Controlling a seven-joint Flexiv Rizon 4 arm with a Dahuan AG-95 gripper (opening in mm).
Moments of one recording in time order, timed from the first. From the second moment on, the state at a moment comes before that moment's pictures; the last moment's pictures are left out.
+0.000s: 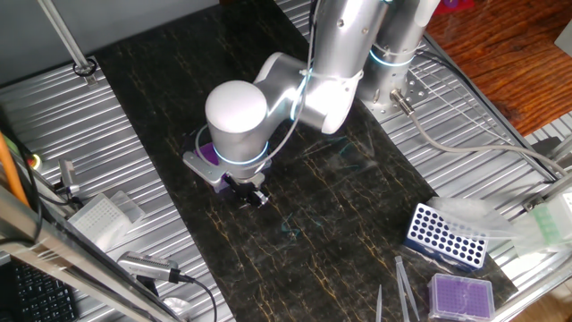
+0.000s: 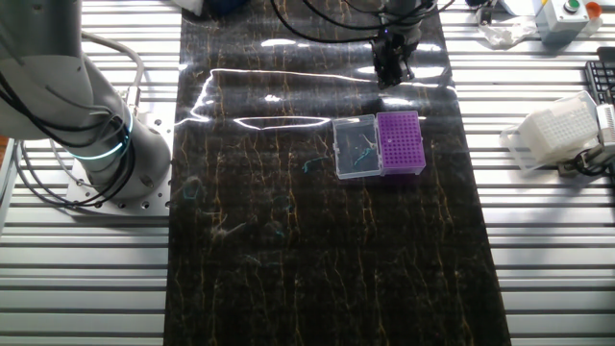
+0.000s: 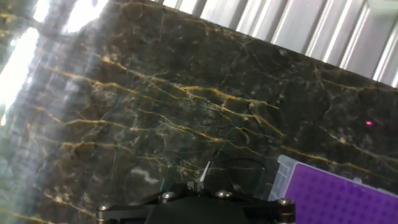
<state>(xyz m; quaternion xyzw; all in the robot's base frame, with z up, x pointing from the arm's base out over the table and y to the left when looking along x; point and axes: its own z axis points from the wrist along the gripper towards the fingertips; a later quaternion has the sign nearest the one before) 0.517 0.169 0.034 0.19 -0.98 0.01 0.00</state>
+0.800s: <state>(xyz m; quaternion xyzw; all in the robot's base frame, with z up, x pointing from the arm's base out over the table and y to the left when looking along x) 0.520 0.169 0.030 -0.02 -1.00 0.00 -0.01</state>
